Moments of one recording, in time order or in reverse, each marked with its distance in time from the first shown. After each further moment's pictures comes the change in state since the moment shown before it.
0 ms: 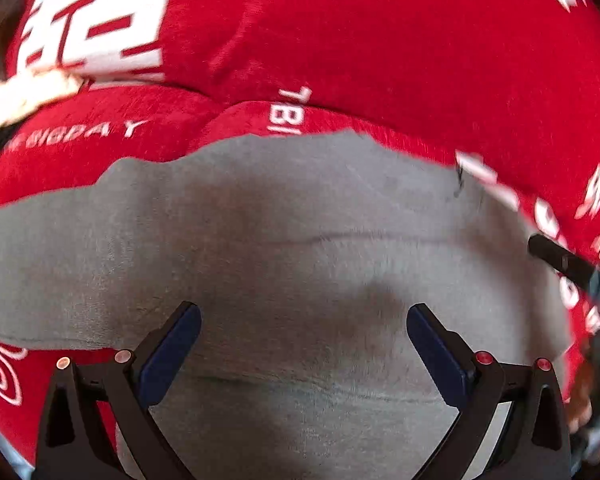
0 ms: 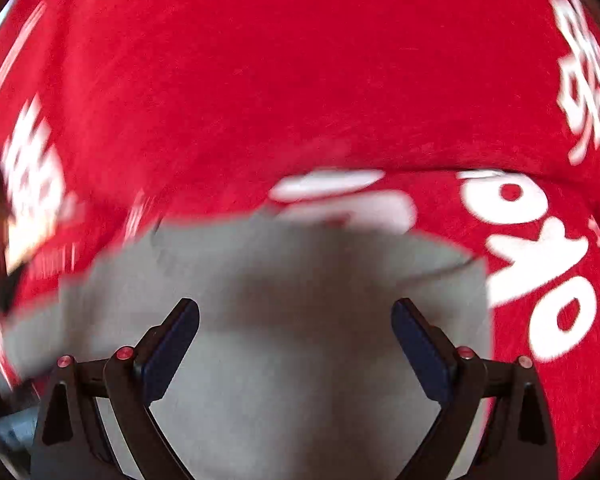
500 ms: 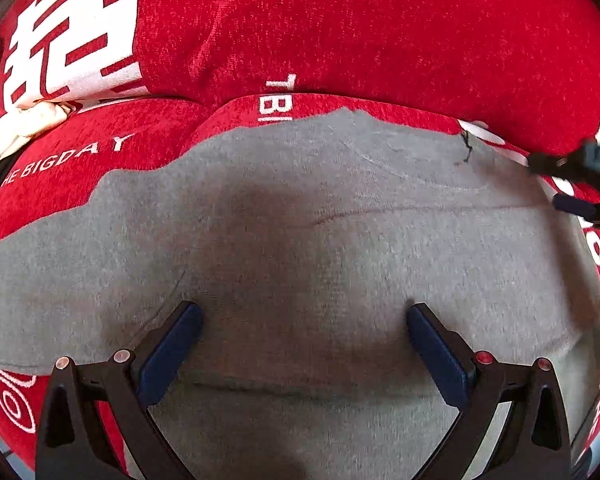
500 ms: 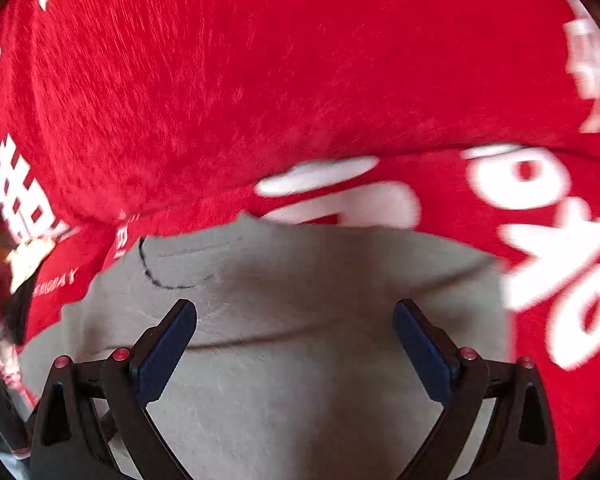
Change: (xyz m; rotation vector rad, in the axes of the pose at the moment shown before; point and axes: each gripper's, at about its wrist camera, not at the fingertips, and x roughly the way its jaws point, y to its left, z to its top) left arm 0.013 0.000 -0.005 0.082 -0.017 0.029; right arm 0.062 -0.070 0.053 0.211 0.121 0.067
